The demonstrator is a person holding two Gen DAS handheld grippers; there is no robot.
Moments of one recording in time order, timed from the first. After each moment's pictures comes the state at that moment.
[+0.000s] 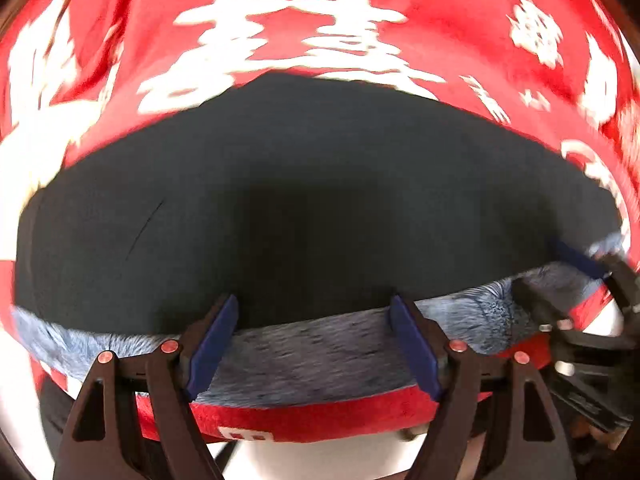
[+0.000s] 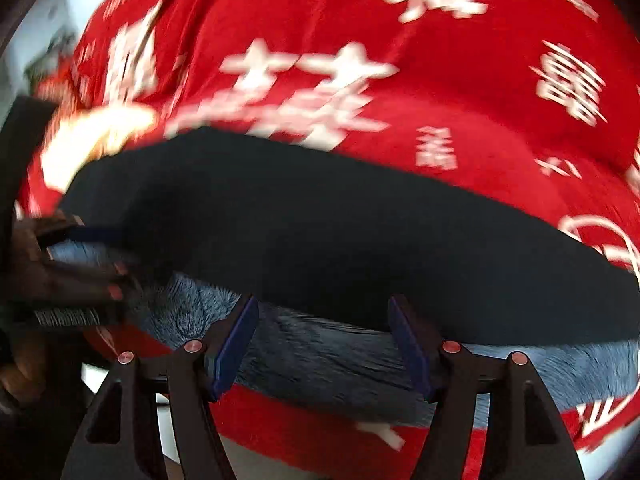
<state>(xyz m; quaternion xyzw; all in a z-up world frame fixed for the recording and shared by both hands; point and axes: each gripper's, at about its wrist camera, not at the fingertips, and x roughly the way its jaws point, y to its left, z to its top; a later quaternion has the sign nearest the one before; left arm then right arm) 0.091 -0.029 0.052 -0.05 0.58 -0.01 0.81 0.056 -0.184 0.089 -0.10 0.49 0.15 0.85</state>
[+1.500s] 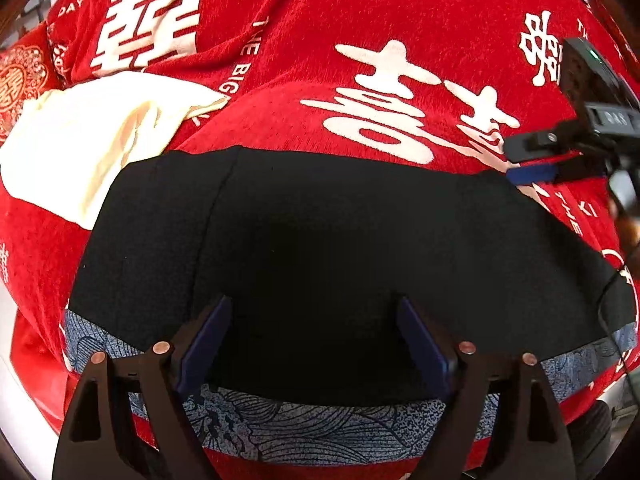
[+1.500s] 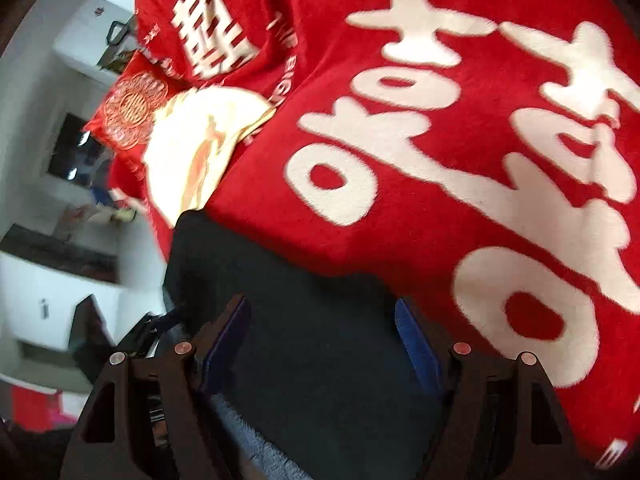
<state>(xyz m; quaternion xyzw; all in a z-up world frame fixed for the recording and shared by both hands) 0.070 0.121 0.054 -0.11 0.49 0.08 0.86 0.255 -0.033 0.084 0.02 0.63 0.39 0.67</state>
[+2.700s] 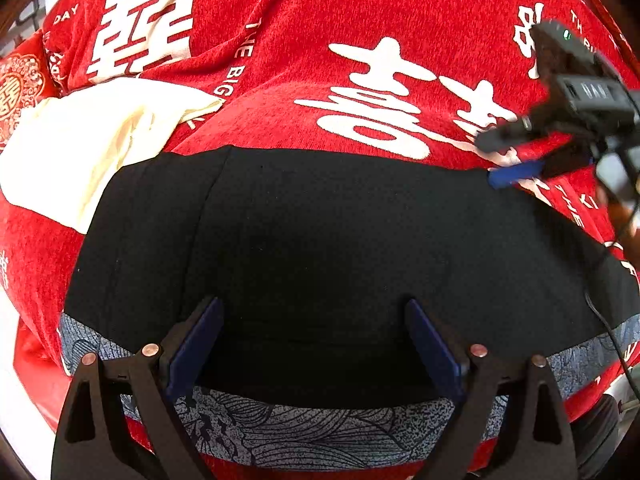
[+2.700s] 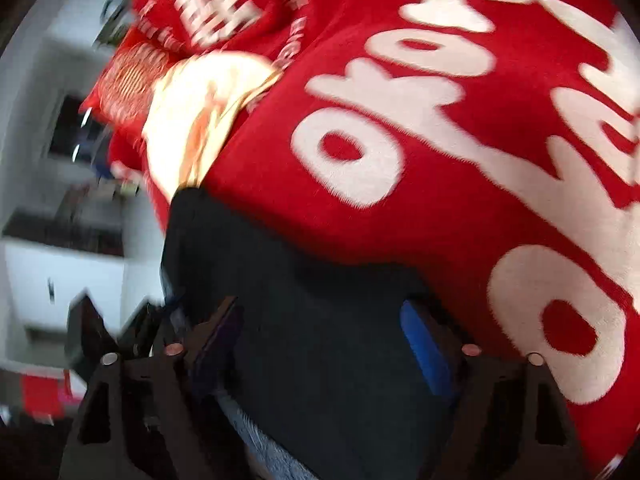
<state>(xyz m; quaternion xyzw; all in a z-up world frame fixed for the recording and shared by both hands) 0.072 0.118 0.048 -0.10 0.49 0.08 0.86 0.255 0.004 0.062 0.02 0.66 0.38 0.65</state>
